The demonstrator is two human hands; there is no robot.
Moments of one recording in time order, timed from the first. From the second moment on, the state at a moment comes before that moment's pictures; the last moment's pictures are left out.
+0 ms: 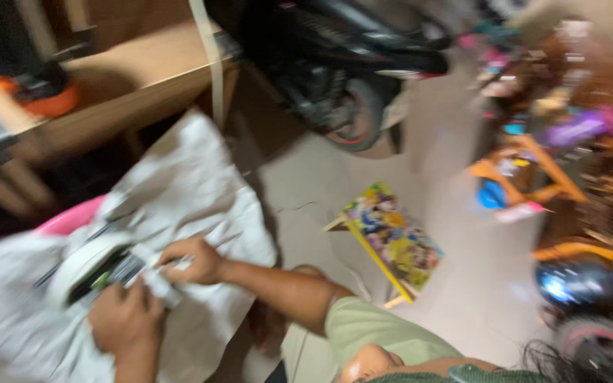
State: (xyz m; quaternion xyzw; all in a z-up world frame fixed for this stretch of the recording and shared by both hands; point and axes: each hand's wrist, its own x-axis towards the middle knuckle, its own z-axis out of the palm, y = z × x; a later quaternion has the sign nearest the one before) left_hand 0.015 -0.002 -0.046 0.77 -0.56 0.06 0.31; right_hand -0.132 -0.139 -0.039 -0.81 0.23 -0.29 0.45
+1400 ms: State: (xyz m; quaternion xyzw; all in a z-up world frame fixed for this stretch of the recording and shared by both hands) left_hand 0.029 0.008 0.008 0.73 -0.34 -0.10 0.58; right_hand -0.107 -0.124 0.009 -0.88 0.18 -0.36 0.24
